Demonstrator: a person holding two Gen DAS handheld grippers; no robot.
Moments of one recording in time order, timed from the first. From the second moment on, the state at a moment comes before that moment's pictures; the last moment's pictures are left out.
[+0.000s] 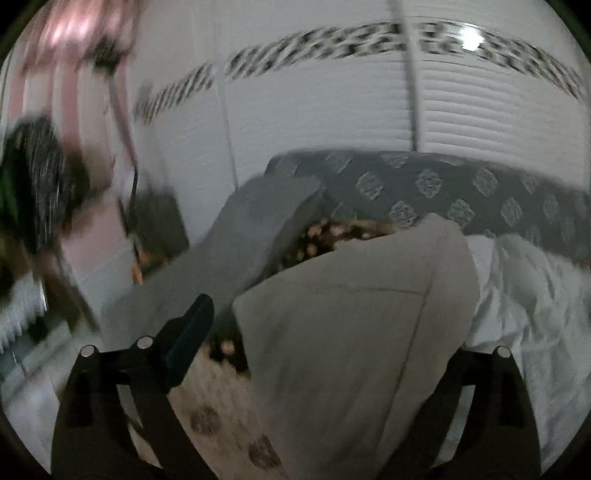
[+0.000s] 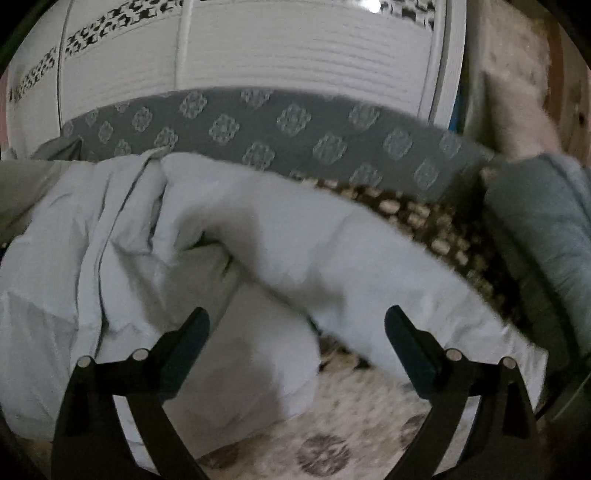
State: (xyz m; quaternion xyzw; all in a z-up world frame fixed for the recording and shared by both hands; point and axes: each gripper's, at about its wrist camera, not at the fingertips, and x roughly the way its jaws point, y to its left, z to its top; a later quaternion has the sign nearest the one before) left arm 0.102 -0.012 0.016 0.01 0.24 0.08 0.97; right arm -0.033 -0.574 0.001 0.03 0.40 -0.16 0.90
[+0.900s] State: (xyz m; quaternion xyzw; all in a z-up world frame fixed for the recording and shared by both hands) left arm 0.156 0.131 -0.073 -0.26 0.48 0.01 0.84; right arm -0.061 -0.621 0.009 0.13 0.39 -0.17 0.90
